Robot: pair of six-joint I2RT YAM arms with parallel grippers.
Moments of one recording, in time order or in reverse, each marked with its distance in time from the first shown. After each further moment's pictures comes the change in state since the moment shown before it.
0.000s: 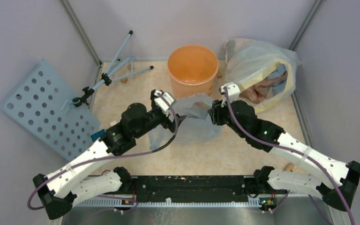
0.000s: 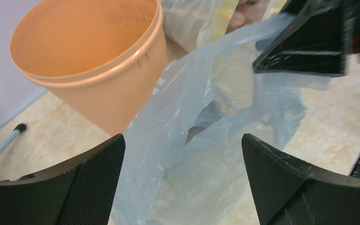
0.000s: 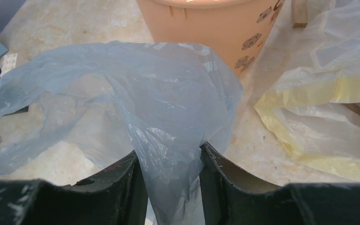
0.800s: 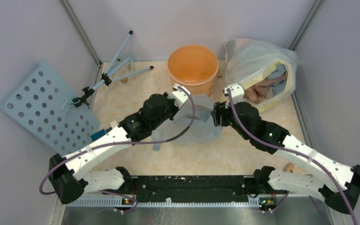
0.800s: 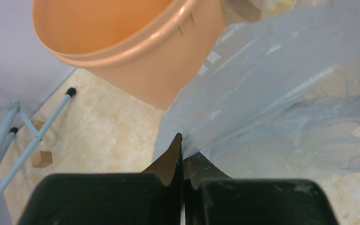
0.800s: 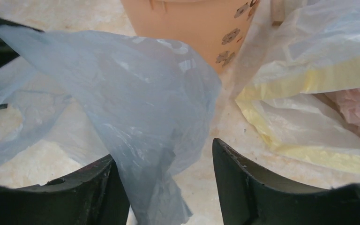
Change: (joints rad) left arm -0.002 0.288 0.058 -0.005 -0.247 0.156; right arm 0.000 -0.008 0.019 -0.065 0.037 -0.016
